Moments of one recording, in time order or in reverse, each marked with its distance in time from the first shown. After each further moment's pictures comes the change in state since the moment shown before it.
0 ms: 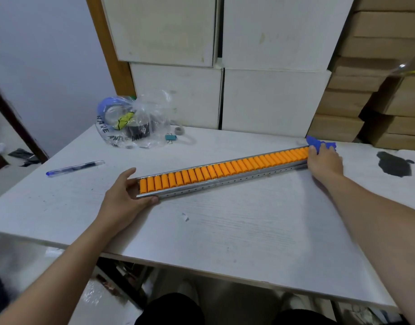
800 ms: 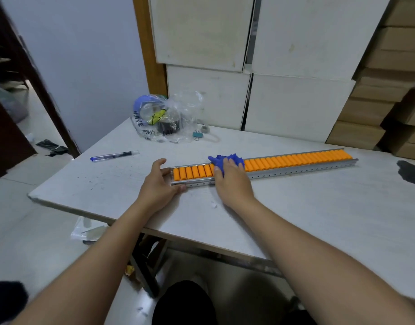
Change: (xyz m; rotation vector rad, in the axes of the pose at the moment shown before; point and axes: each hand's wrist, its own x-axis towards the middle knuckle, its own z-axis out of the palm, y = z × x) left_hand -0.002 -0.002 -0.003 -0.074 -0.043 -0.045; right_hand -0.203 -0.184 0.066 0.237 -0.256 -0.496
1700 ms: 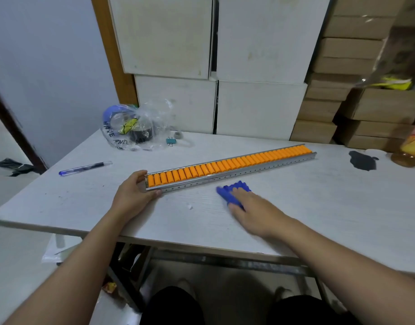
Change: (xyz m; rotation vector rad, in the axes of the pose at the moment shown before) left_hand 0.001 -0.004 -0.002 0.039 -0.010 0.052; right_hand -0.082 0.064 -0.088 -0.185 -0.296 -0.075
